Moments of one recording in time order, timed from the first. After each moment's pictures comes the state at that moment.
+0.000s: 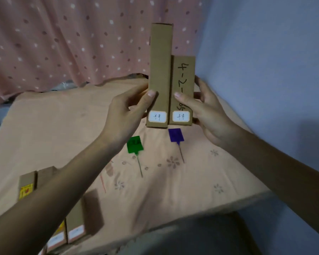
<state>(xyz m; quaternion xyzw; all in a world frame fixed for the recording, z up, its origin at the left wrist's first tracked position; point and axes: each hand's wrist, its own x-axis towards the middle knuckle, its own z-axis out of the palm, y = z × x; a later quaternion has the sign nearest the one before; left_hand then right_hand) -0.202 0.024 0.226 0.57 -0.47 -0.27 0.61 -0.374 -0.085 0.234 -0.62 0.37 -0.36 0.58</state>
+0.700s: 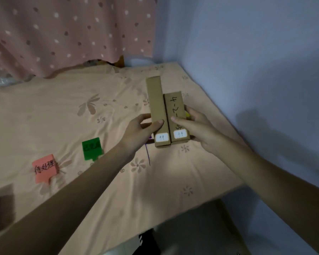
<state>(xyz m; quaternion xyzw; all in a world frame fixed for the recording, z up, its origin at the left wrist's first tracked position) -0.317 -0.156 0.103 0.62 -0.34 -0.51 0.49 -0.501 -0.239 0.124 -0.57 0.53 -0.23 0.58</state>
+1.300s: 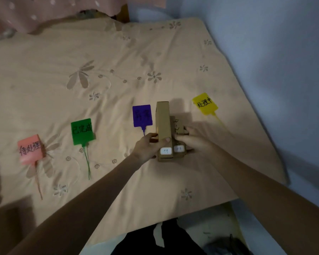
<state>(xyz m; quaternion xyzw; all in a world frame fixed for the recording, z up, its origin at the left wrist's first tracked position) -0.339 -0.221 -0.073 0.73 -0.24 -0.56 0.31 -0.502 -0.337 -0.077 -0.53 0.60 0.01 0.60</state>
